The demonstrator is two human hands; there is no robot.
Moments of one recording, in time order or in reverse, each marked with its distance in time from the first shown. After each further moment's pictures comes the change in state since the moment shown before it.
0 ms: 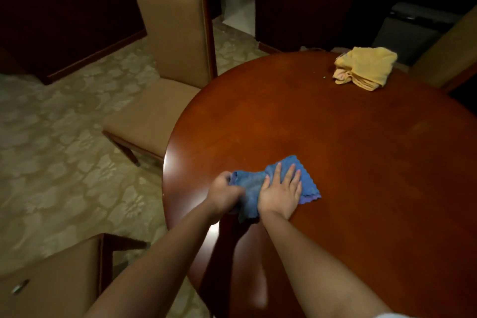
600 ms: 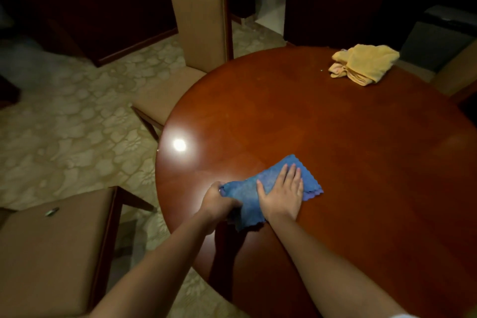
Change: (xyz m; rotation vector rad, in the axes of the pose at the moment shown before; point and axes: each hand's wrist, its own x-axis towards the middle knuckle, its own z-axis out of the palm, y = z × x) left_hand -0.123 -0.036 0.099 -0.068 0.200 -0.093; right_hand -0.035 0.134 -0.031 -0.047 -0.071 -0.287
